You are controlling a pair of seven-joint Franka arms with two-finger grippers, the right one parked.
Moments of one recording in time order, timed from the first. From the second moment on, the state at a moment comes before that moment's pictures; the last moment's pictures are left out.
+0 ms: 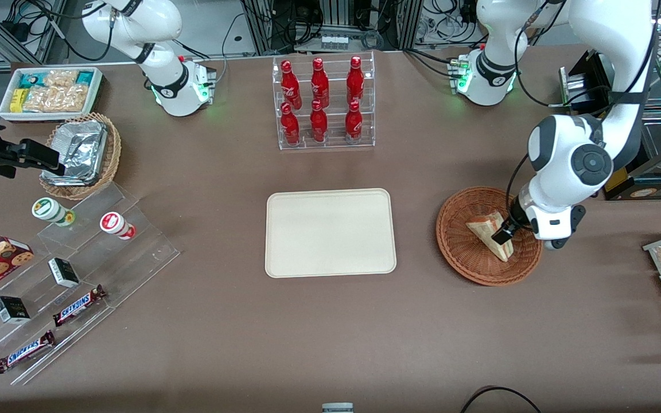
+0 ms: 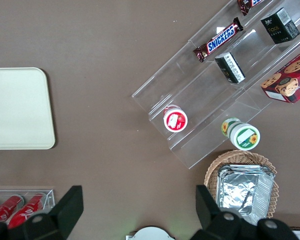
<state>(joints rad) -0.04 0.20 -0.12 -2.17 -0.01 2.35 -1.00</state>
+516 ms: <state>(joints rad) -0.06 0.26 -0.12 -2.19 -0.01 2.42 -1.02</state>
